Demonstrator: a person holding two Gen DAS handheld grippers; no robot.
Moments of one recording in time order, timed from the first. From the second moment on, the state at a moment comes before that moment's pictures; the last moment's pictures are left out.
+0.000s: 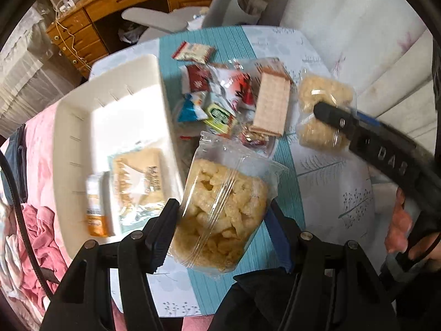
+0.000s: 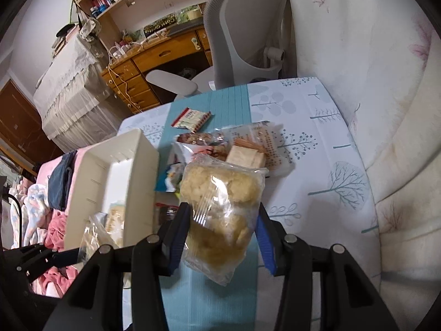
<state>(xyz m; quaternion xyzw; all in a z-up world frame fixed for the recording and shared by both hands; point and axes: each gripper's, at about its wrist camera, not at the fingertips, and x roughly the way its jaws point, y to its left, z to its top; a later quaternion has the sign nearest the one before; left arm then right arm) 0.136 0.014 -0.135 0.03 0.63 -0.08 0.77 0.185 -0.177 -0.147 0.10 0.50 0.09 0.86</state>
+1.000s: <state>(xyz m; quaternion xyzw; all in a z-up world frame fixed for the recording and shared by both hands) 0.104 0.193 -0.114 -0.06 0.54 -0.07 0.83 0.109 -0.028 -0.125 0.13 0.47 0.13 0.86</state>
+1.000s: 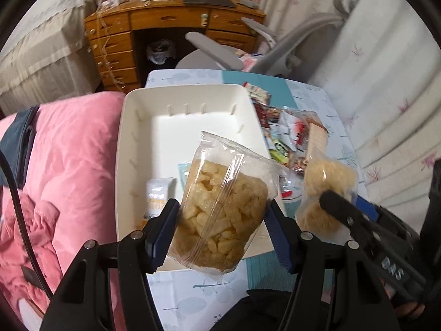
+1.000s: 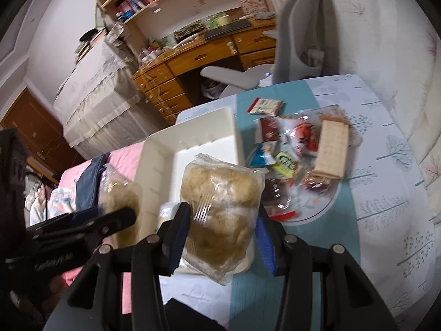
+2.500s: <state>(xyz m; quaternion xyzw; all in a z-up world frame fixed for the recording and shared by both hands) 0.124 0.143 -0.133 -0.12 0.51 -0.10 0.84 0.097 -0.098 -0.149 0.18 0.50 0.04 0.85</state>
